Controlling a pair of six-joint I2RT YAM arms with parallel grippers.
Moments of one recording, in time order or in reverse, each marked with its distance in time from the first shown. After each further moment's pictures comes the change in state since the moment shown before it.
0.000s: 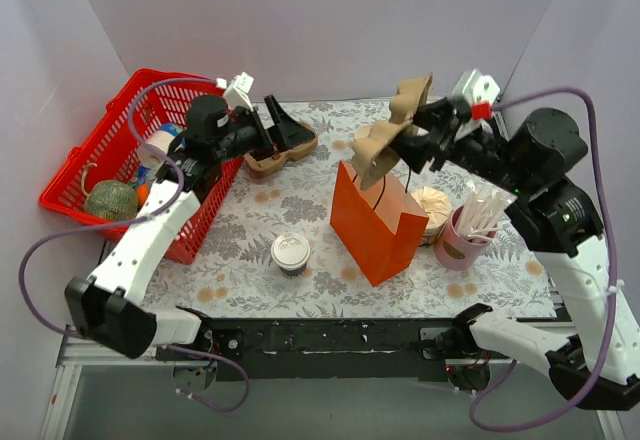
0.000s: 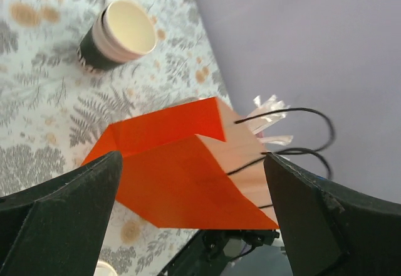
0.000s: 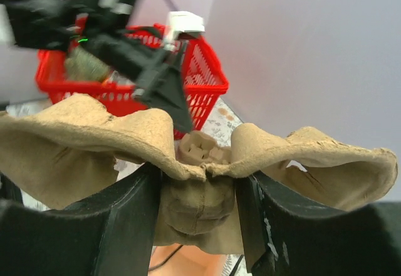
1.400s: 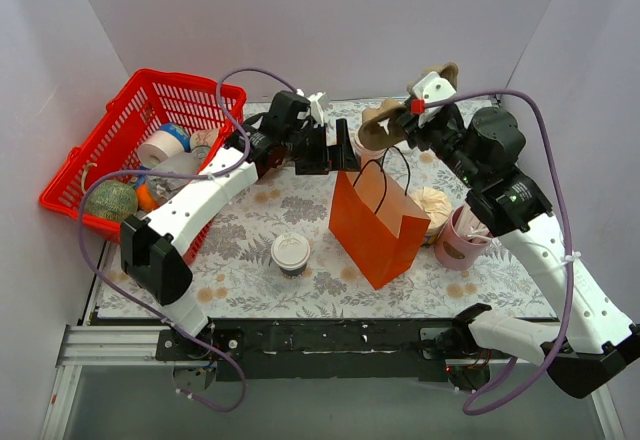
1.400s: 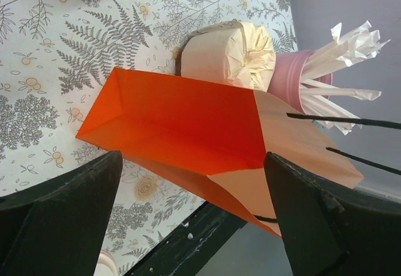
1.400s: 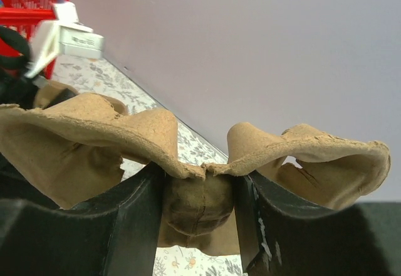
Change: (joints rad) left arm -0.260 0.420 0.333 -0.388 -0.135 0.136; right arm 0.002 0.020 -0.245 0.182 0.397 -0.340
